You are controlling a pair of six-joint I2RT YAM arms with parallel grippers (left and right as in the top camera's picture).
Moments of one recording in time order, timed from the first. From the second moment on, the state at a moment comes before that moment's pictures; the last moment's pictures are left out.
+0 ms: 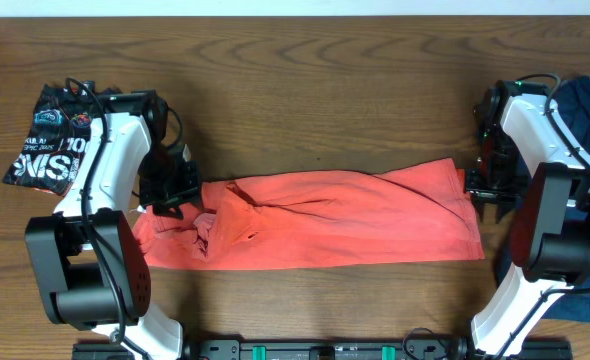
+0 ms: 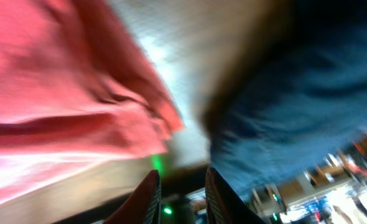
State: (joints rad) left arm 0.07 1.80 1.35 -1.39 0.22 -0.15; right arm -0.10 2.02 1.46 -1.51 0.18 0.25
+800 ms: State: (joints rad) left arm -0.15 1.76 1.33 -1.15 0.19 -0.27; right arm -0.10 2.02 1.41 -1.41 0.03 0.17
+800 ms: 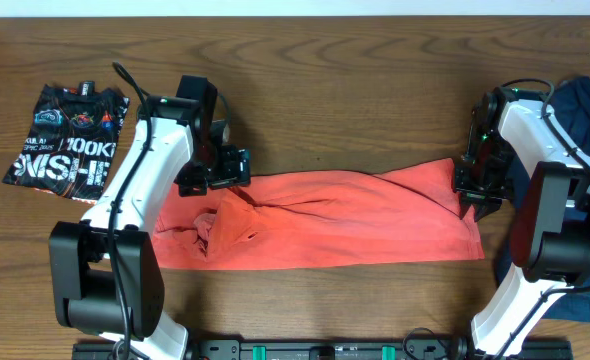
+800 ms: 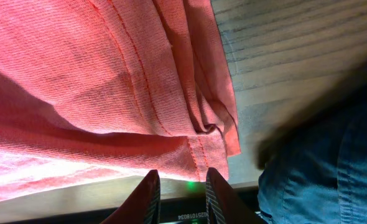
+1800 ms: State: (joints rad) left arm -0.49 1.71 1.23 -0.95 0.43 0.07; right arm -0.10 2.02 1.41 -1.42 0.03 0.17
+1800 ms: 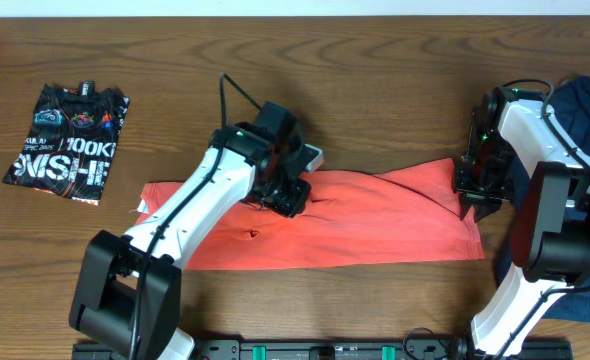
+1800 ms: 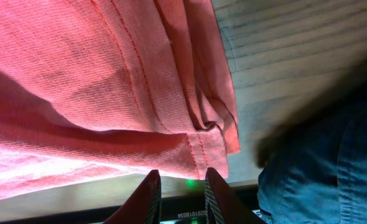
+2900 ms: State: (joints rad) left arm -0.22 1.57 1.07 -0.94 0.12 -0.30; right arm -0.10 2.02 1.41 -1.42 0.03 0.17
